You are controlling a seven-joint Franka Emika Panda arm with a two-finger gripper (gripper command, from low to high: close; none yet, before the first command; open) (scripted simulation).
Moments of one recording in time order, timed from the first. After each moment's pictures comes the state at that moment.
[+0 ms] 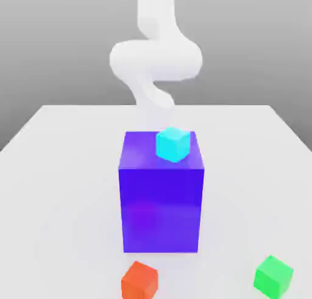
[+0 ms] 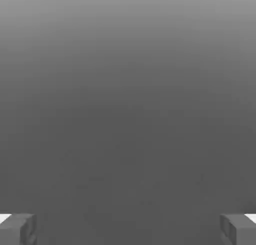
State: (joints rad) arm 0.05 -0.71 0.00 -2.28 0.00 2.32 0.73
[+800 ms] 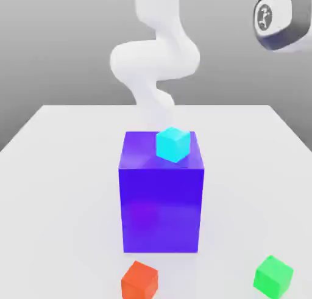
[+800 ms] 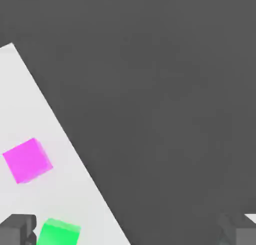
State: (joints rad) arm 0.36 0.17 0.11 -2.11 -0.01 2.48 0.11
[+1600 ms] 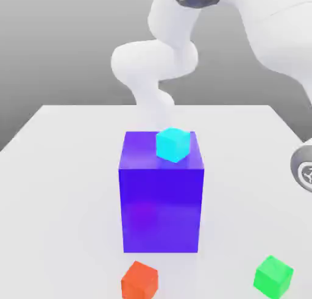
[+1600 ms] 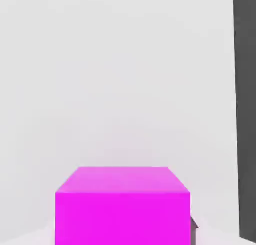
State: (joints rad) arm 0.47 0.52 0.15 -2.04 -0.14 2.55 -0.04
